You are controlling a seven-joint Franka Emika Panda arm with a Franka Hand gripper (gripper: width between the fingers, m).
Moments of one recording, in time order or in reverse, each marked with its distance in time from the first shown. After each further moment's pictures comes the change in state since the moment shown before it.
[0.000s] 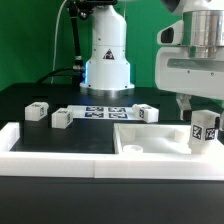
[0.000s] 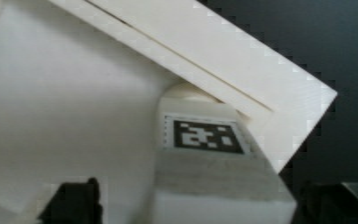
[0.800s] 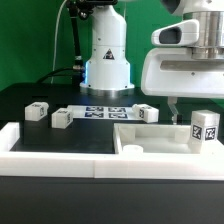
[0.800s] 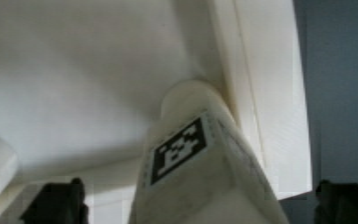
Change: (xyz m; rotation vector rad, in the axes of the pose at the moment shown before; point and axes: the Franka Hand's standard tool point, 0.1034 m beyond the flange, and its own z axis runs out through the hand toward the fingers) arm 0.001 0.000 0.002 0.001 0.007 -0.789
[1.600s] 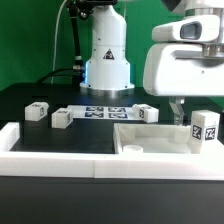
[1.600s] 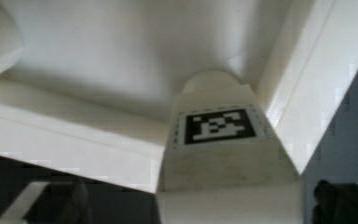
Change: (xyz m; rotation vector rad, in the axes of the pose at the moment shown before) arm 0.006 0.001 -0.004 -0.035 0.013 -0.461
